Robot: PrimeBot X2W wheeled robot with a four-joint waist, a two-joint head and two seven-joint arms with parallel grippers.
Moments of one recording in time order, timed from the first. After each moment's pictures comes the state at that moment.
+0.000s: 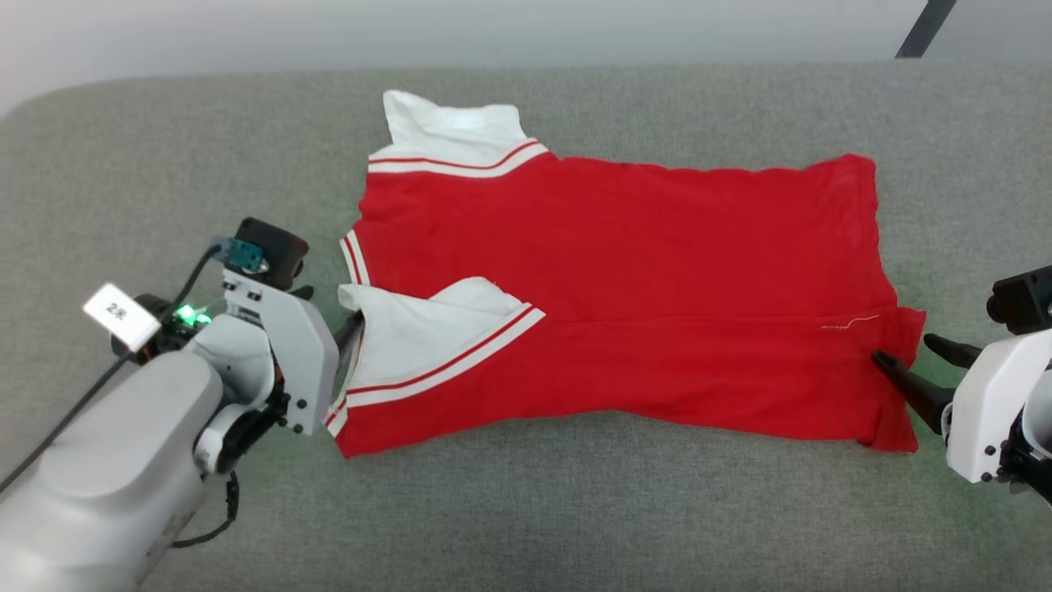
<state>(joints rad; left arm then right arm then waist) -0.82 0.65 -0.91 0.45 -0.89 0.02 0.28 -0.46 -0.64 0.43 0.29 0.78 0.13 0.43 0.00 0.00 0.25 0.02</state>
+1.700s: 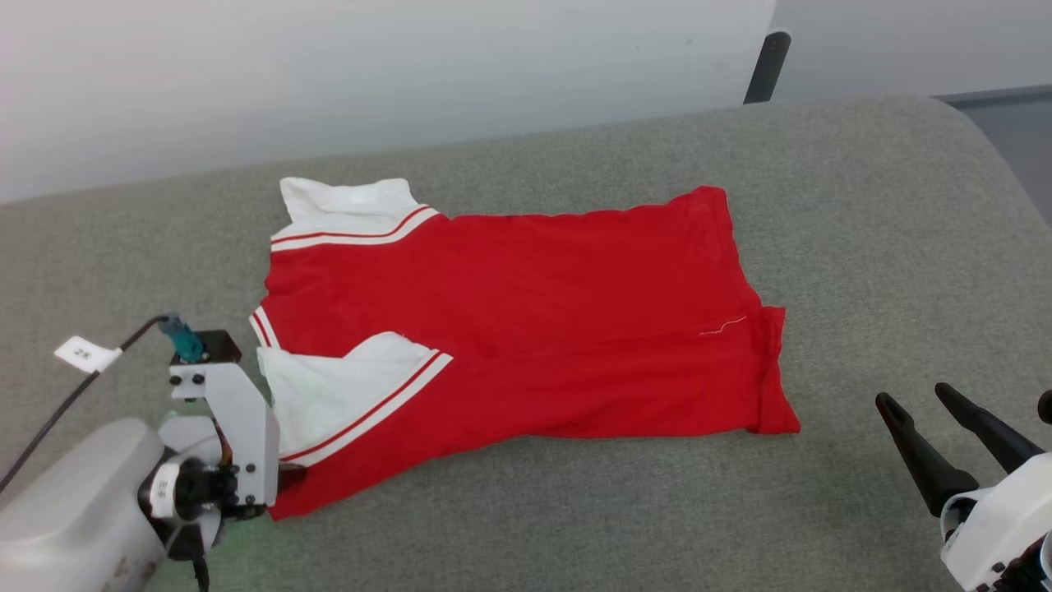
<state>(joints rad) -0.68 0.71 -0.89 0.50 -1.21 0.18 0.71 -0.01 -0.36 0.00 -0.22 0.56 0.13 0.43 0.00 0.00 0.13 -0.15</state>
